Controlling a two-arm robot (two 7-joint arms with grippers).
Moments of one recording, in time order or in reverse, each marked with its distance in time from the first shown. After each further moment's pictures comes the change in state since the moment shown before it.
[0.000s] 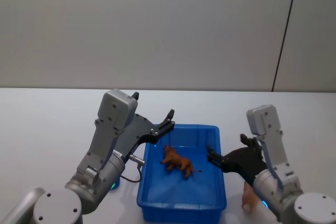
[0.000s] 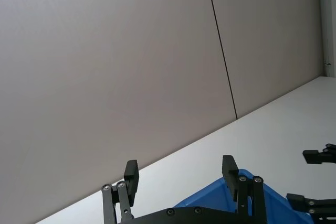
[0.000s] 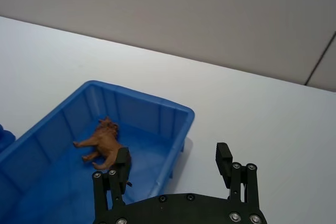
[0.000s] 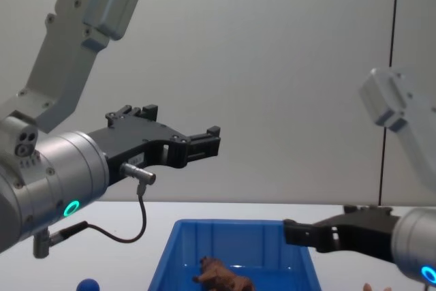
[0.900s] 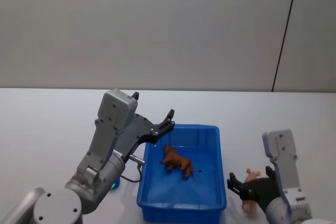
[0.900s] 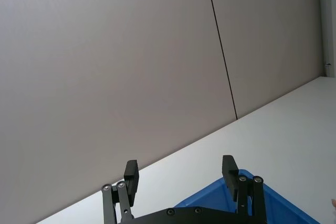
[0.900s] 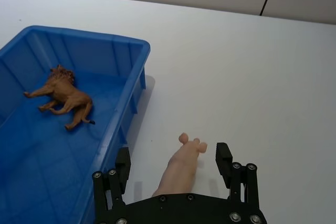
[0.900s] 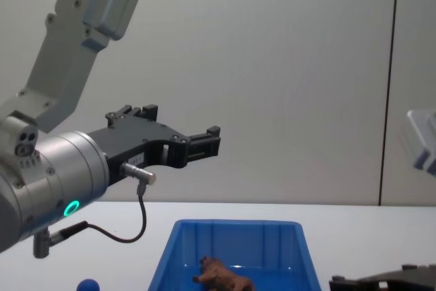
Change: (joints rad) left arm 0.000 0.000 0.000 0.000 0.000 0.000 0.000; right arm -0.137 0.002 0.002 -0.139 0.056 0.181 -0.236
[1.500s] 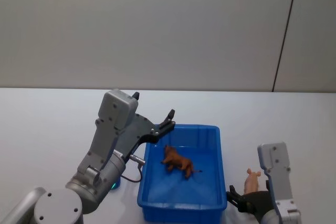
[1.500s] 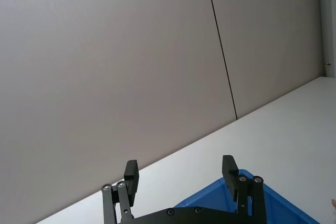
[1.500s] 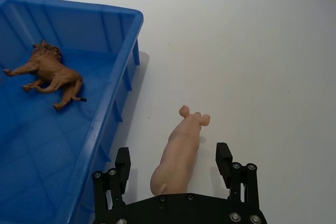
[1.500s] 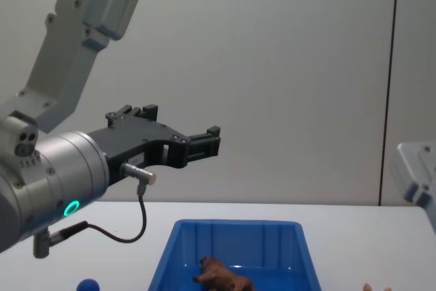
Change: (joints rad) left arm 0.000 0.000 0.000 0.000 0.000 0.000 0.000; right arm -0.026 -0.042 -0.015 0.034 -0.011 0.008 -0.076
